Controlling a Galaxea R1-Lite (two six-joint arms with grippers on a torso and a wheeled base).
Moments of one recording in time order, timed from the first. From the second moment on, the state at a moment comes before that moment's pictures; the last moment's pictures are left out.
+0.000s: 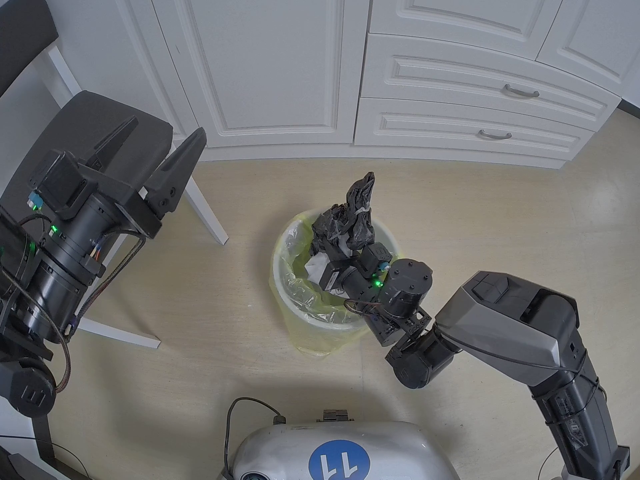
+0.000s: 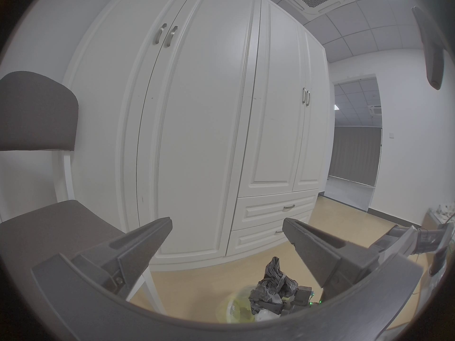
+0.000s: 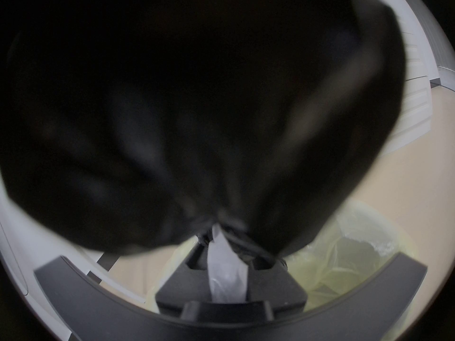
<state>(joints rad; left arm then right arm) -0.45 1.49 -0.48 -1.48 -0.05 0.11 0.64 2.61 -1.34 -1.54 -0.16 0.16</state>
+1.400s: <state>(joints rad) -0.46 1.49 -0.48 -1.48 -0.05 0.13 0.62 2.67 -1.43 -1.52 -0.18 0.15</state>
